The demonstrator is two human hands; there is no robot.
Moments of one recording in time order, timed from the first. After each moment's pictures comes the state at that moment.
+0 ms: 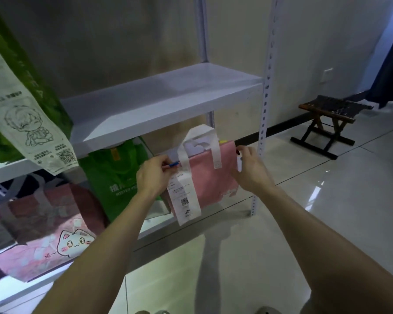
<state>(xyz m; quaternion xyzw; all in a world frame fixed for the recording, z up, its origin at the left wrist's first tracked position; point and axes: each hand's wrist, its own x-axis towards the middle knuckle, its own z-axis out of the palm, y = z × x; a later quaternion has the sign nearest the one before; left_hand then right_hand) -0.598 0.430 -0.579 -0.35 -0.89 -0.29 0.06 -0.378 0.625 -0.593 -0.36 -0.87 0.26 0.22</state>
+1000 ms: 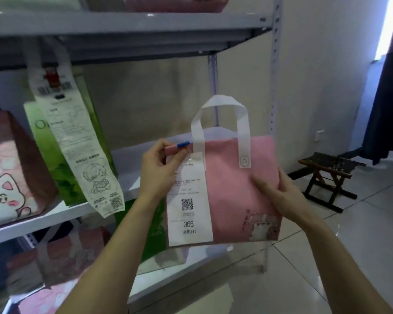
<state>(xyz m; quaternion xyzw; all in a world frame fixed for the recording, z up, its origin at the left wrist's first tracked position) -0.537 0.373 -0.371 -0.43 -0.62 -0.66 0.01 -0.303 0.570 -0.450 -0.24 -0.74 0.51 0.37</state>
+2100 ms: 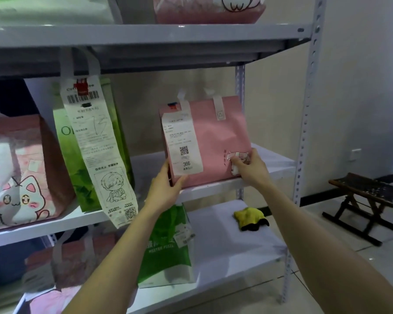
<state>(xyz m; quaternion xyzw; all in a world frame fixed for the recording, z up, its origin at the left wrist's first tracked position) -0.632 0.386 -0.413 -0.37 -0.79 -0.49 0.03 -0.500 0.646 -0.410 -0.27 -0.77 0.43 0.38</state>
